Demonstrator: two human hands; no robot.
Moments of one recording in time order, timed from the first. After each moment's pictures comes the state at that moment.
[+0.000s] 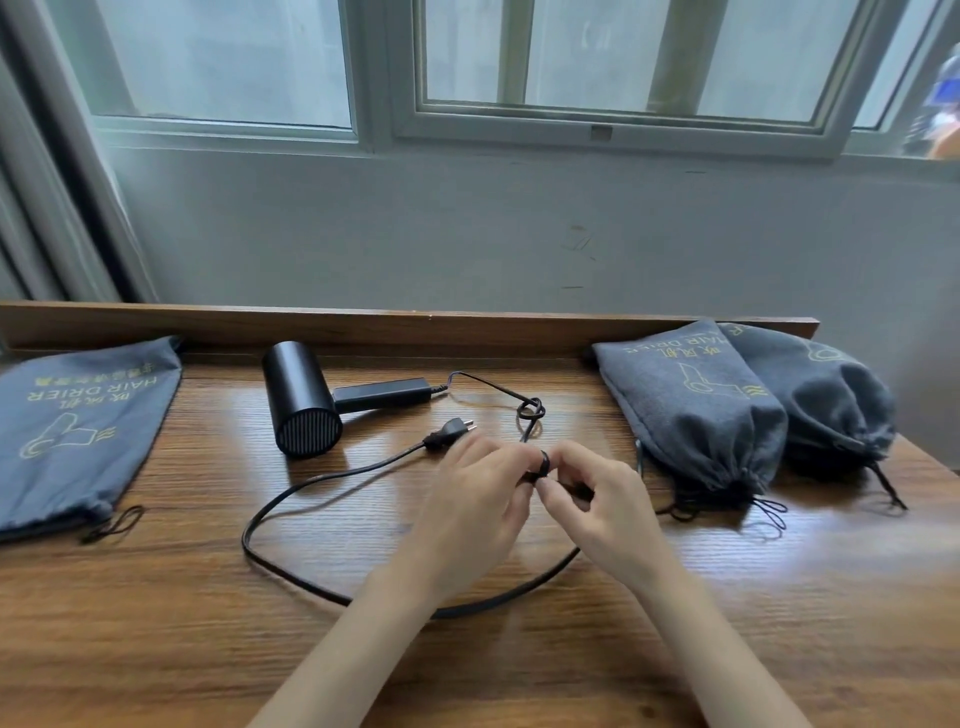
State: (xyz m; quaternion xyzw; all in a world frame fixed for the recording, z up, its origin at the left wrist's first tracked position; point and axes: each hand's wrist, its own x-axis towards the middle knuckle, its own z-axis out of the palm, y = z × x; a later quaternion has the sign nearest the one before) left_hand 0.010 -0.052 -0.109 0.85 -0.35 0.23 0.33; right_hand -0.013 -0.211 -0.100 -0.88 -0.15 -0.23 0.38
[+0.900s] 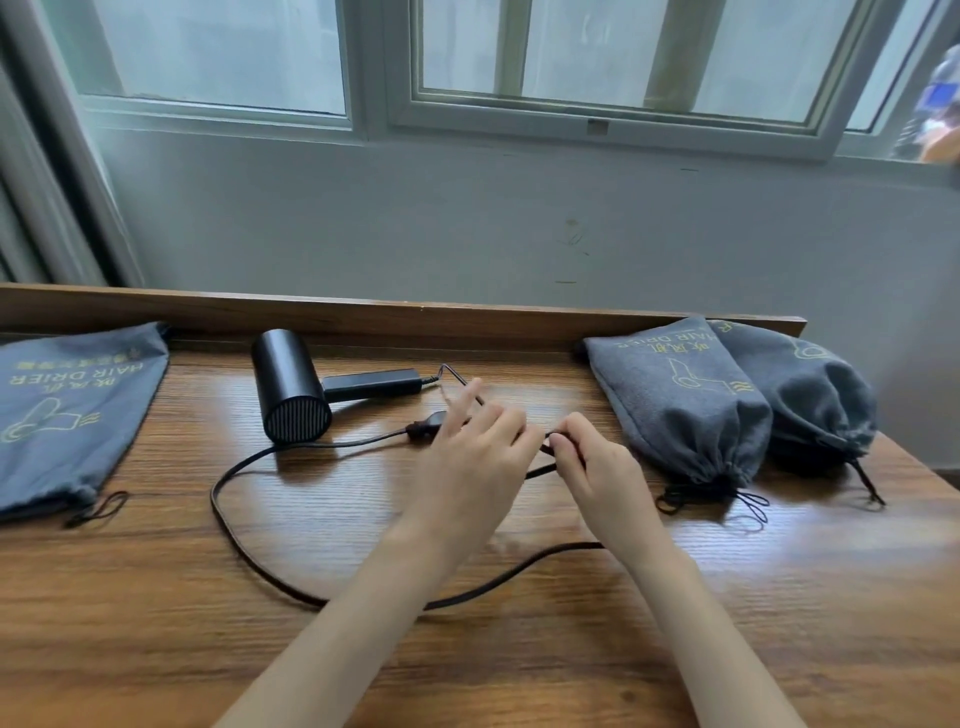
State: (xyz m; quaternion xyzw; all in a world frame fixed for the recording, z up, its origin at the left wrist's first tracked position) left_hand 0.018 -0.066 -0.093 0.86 -0.33 0.38 0.05; right_hand 0.002 -0.223 -0.102 -0.90 -0.12 -0.24 0.34
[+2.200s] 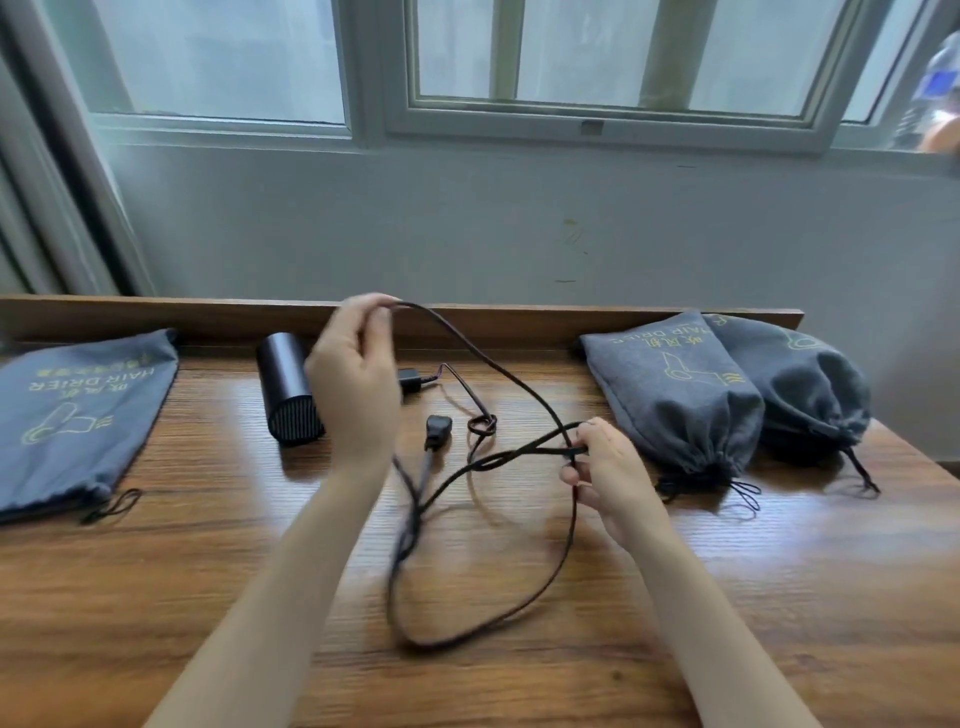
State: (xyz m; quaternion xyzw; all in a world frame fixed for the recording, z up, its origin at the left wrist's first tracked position) left_hand 0.029 -0.027 -0.030 0.71 -0.05 0.44 0.55; right_hand -0.001 -0.218 -0.087 -0.70 0.12 -0.04 0.70
